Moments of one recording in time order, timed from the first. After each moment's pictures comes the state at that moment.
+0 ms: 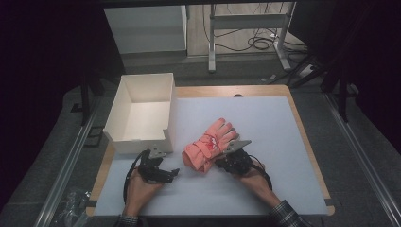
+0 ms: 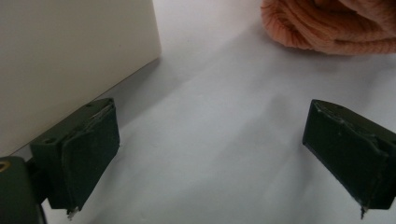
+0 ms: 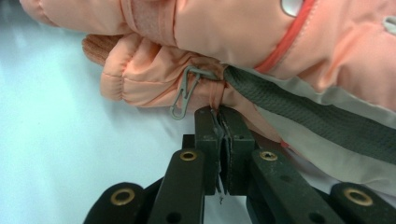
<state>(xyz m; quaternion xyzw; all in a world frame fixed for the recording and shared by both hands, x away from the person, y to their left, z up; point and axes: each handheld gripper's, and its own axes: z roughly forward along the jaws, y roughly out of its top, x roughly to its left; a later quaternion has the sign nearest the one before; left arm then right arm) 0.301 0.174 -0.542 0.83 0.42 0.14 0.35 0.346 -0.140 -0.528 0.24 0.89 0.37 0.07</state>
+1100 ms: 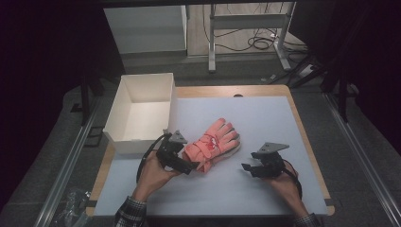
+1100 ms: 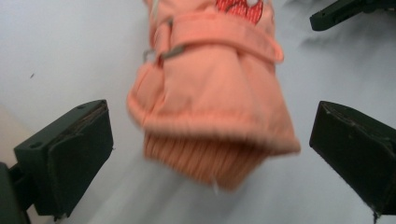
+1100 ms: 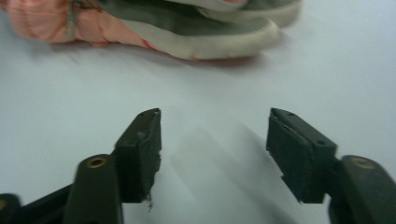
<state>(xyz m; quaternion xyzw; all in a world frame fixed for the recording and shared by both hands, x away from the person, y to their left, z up) 0.331 0.108 -0.473 0.87 0.33 0.08 0.36 0.340 -0.239 -0.524 0.32 0.86 0.38 0.13</state>
